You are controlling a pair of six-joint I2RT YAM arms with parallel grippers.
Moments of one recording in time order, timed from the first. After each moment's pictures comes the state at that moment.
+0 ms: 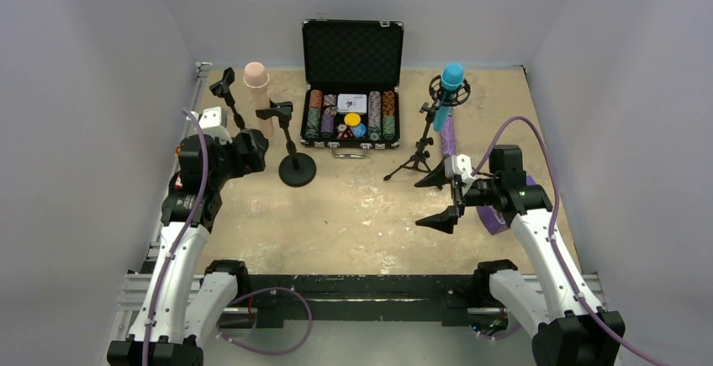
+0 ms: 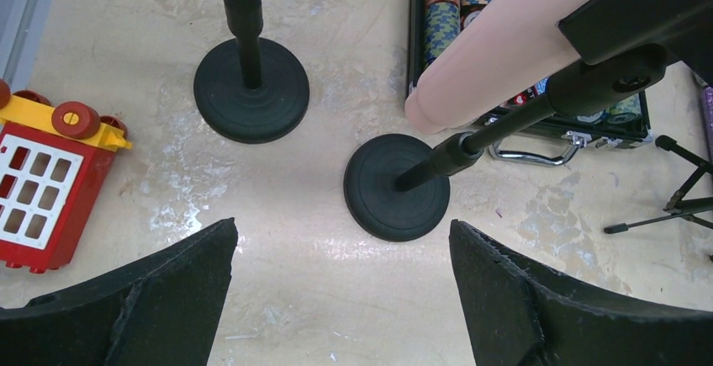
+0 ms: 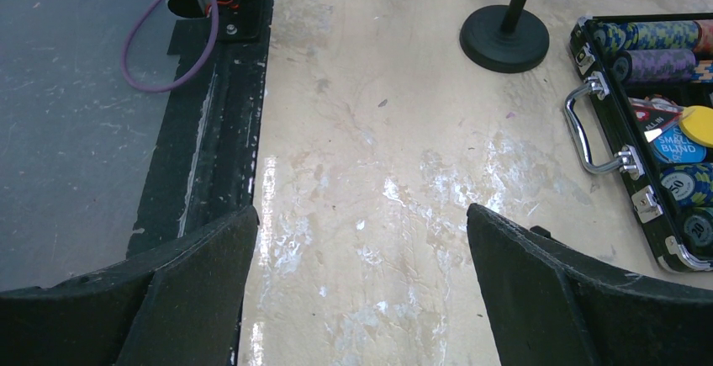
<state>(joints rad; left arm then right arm) -0.03 0.77 0.78 -0.45 0.02 -0.25 0.10 0.88 0.72 -0.71 -1.32 -0.83</state>
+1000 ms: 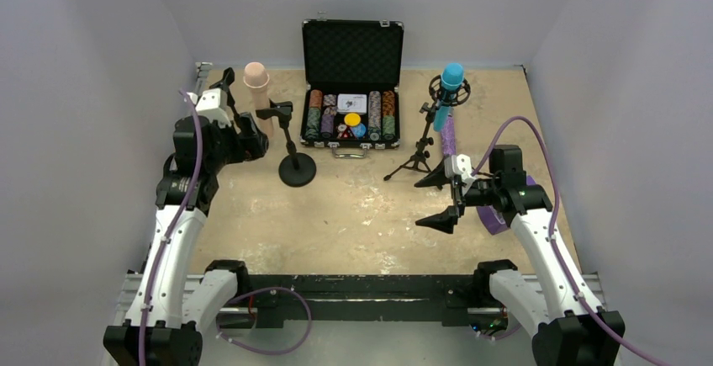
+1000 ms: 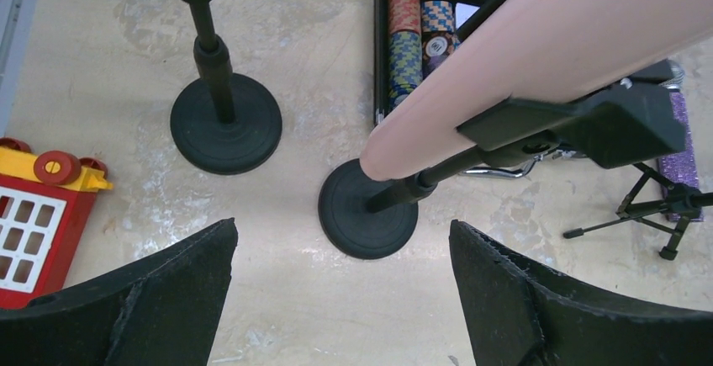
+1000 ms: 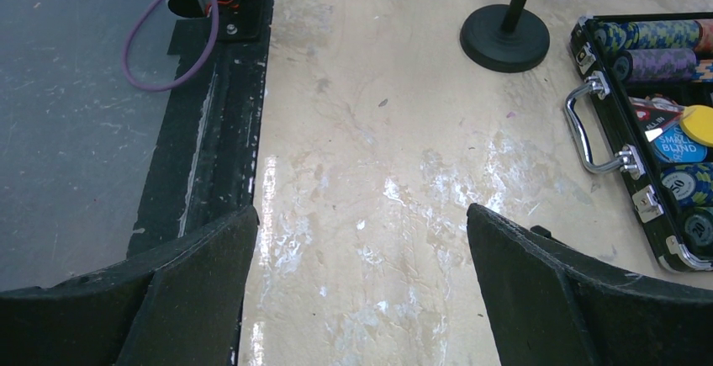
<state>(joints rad) -0.03 0.87 0.92 -0.49 0.08 -0.25 0.10 0.88 0.72 -0.71 -1.32 -0.83</state>
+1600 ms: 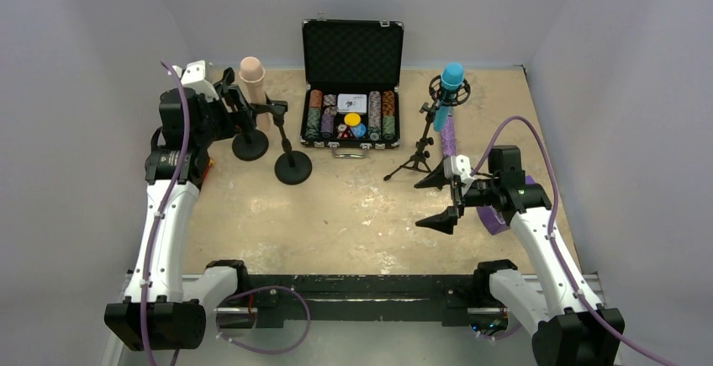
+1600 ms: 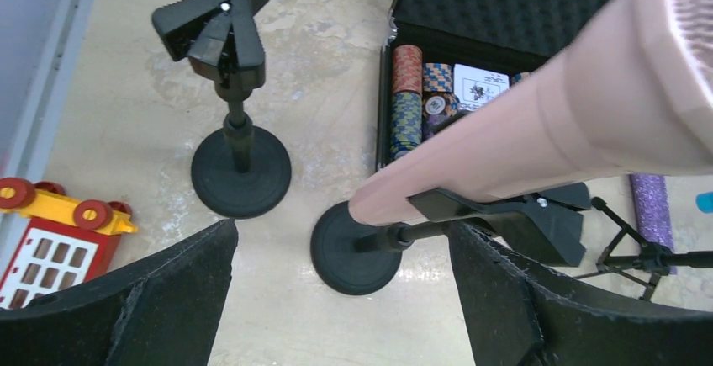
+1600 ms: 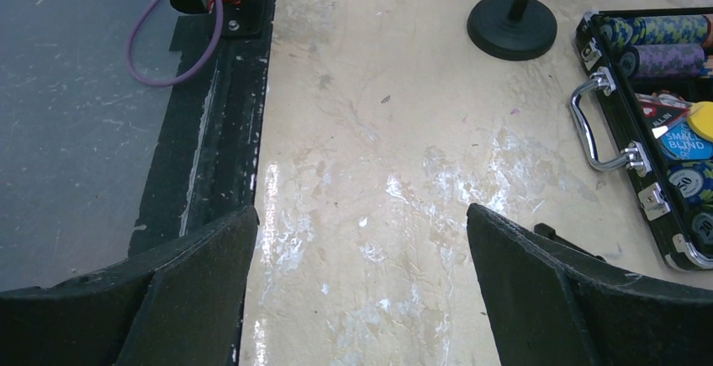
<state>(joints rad) 0.04 1.05 1.16 -0.52 0.12 -0.27 0.10 0.89 0.72 -0.73 -1.32 -0.86</state>
